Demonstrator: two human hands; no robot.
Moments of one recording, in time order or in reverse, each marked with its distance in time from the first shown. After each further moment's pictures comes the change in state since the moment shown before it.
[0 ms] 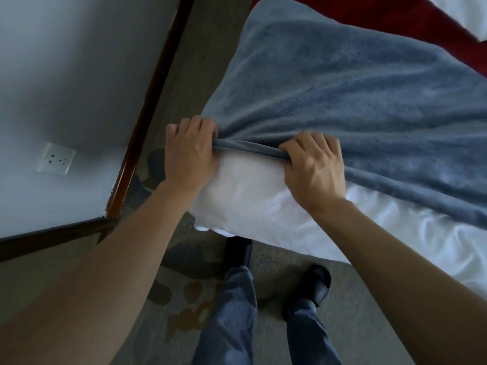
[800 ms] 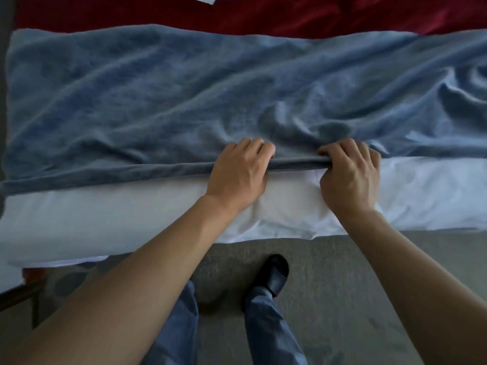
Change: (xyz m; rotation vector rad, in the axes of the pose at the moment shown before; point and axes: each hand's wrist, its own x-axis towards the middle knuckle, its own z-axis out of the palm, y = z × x) left_hand -0.043 0.454 0.055 -0.143 -0.170 0.642; right_hand -0.248 0.329 -0.146 -0.162 0.084 0.622
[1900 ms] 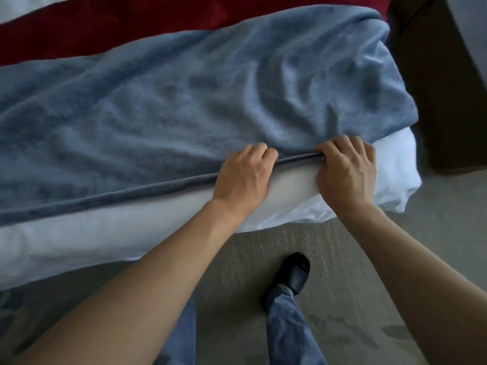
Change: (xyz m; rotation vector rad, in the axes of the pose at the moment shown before) left_hand 0.166 0.337 0.142 0.032 -0.074 0.109; right_hand -0.009 0.386 -0.054 -0.069 0.059 0.088
